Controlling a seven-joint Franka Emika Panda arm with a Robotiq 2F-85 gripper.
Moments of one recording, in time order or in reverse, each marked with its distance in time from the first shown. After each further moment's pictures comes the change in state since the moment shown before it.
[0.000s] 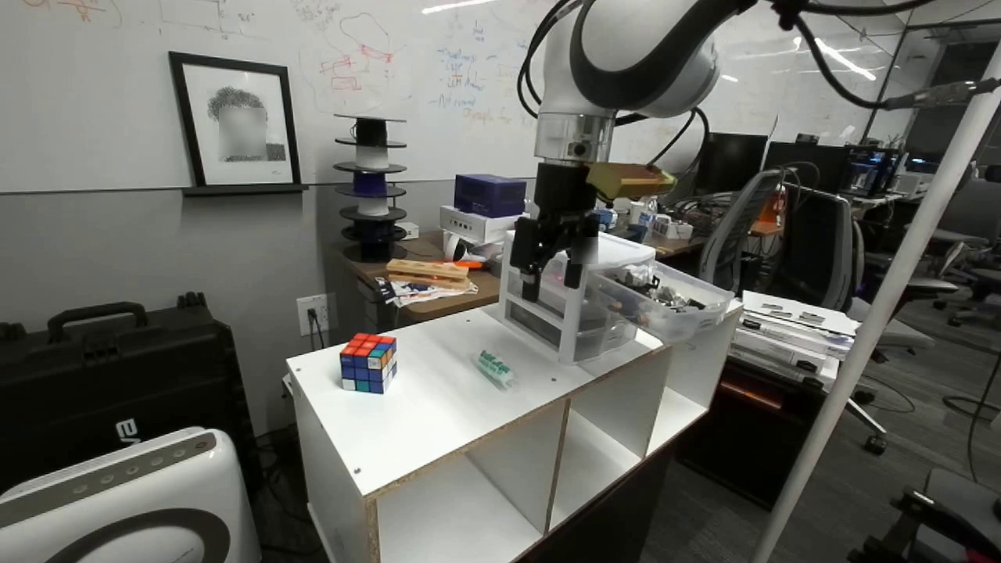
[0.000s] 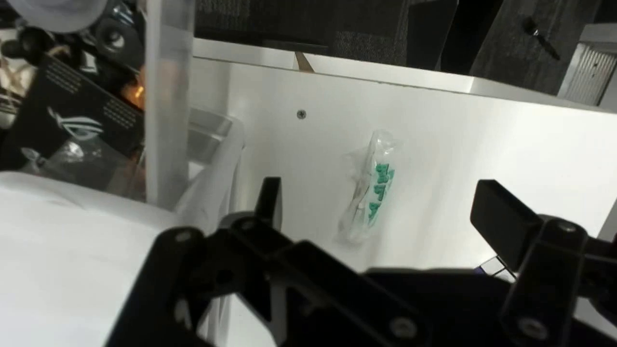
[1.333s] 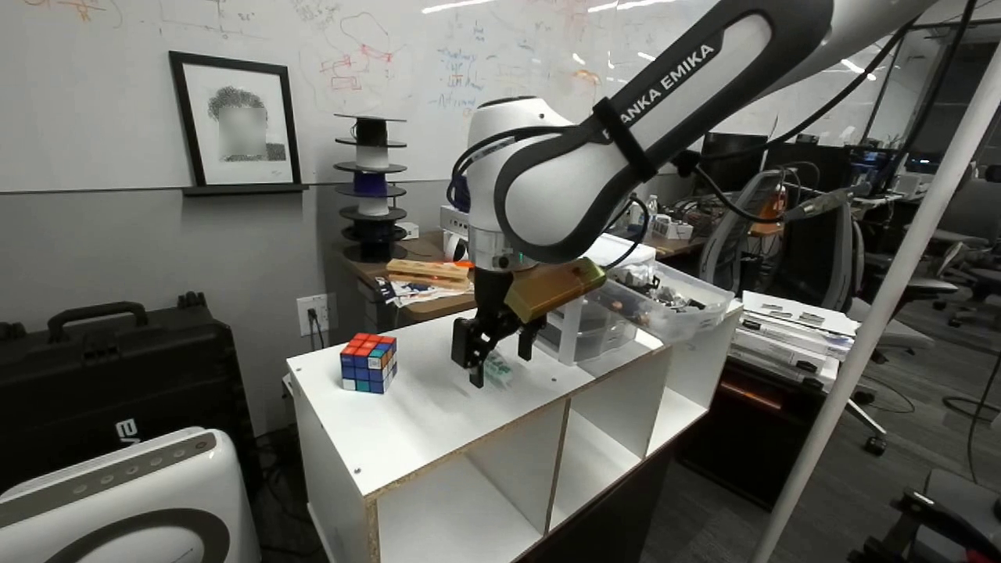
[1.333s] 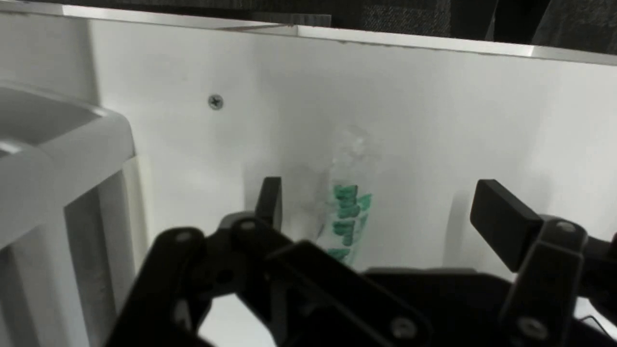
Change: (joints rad) arm 0.205 0.287 -0.109 0.142 -0.145 0.143 0.259
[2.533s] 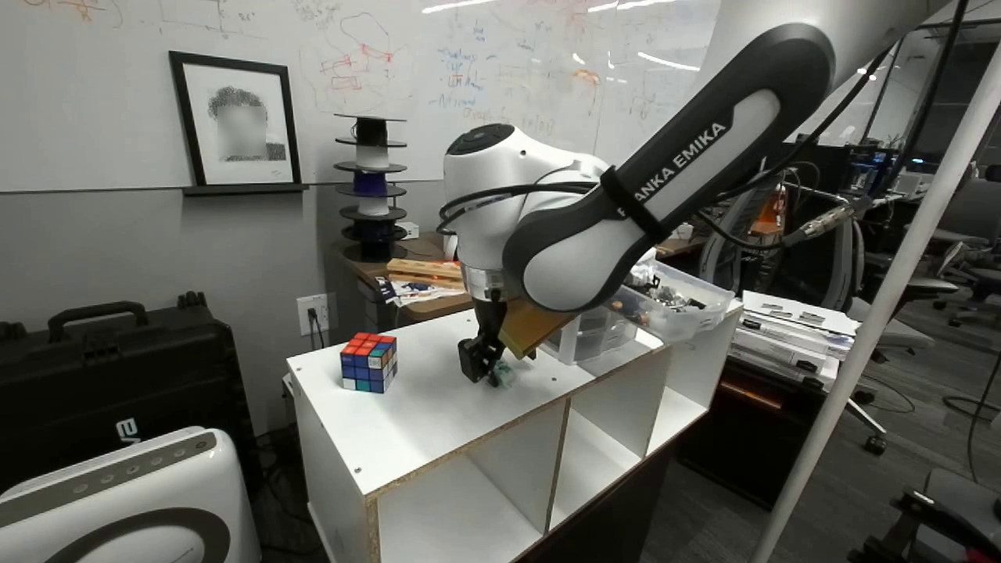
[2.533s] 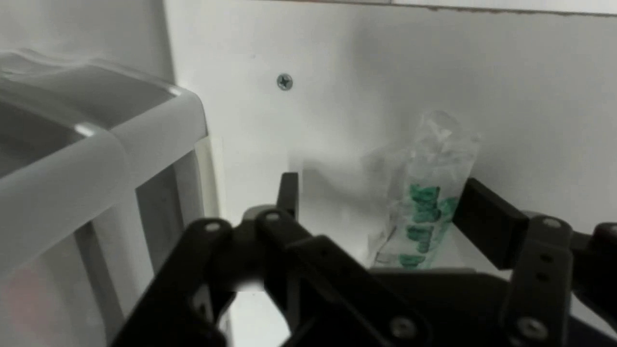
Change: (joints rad) arm 0.113 0.046 -0.113 0.009 -0.269 0.007 0.266
